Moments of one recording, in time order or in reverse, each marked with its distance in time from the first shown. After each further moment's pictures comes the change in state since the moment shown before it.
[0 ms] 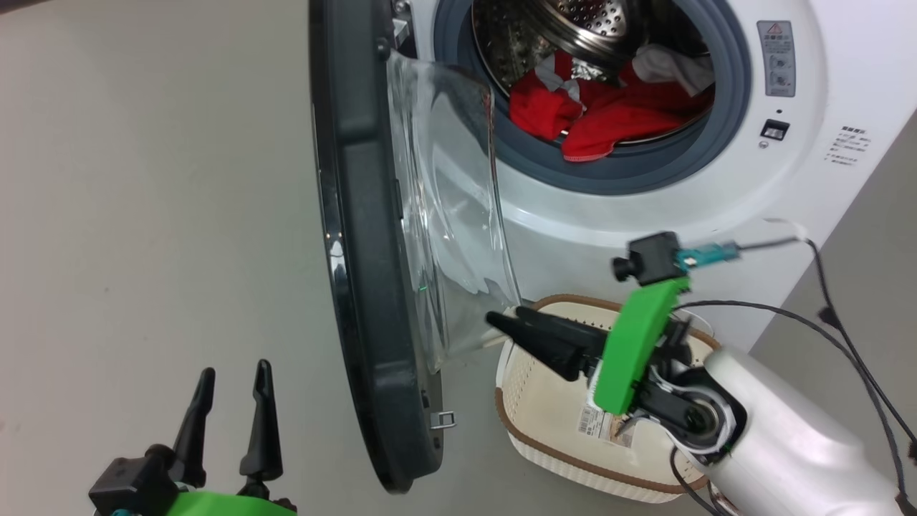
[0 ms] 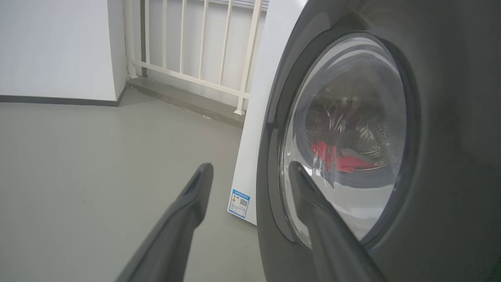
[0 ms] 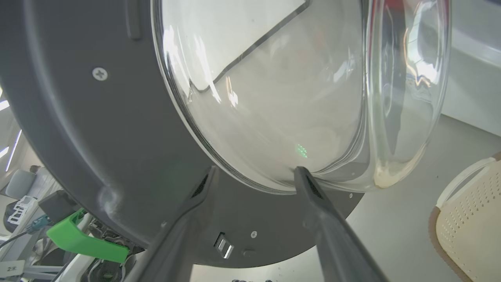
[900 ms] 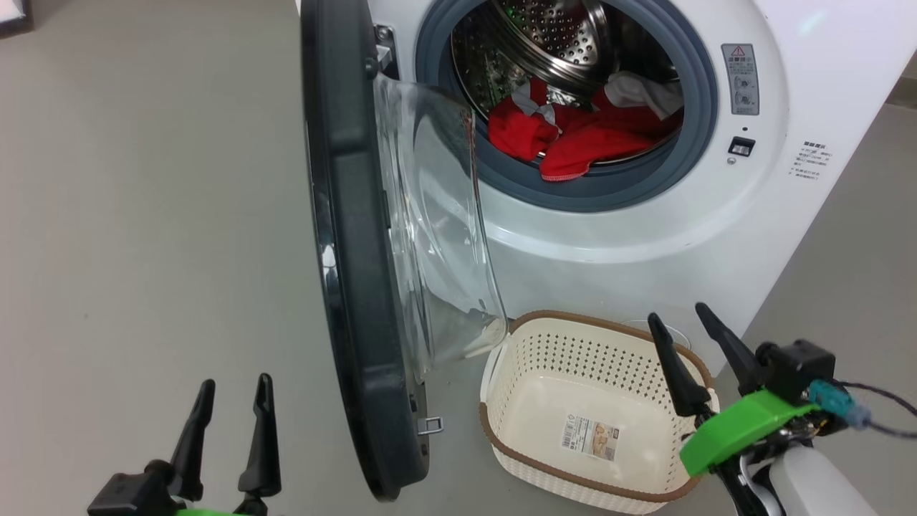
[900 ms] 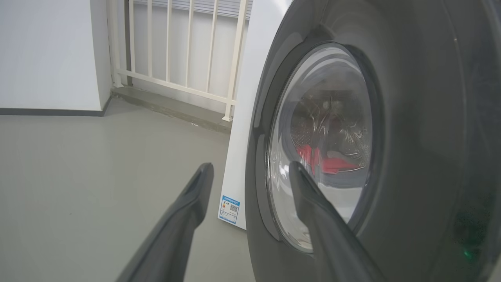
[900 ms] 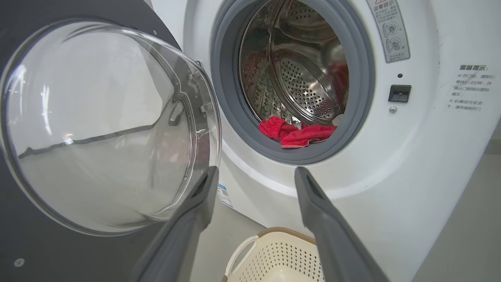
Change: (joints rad) left arm 0.043 0.003 0.012 -0.031 0.035 -0.026 0.000; right arm 0.320 0.093 -0.464 0.127 -0.878 0.000 -0.575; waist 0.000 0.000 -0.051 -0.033
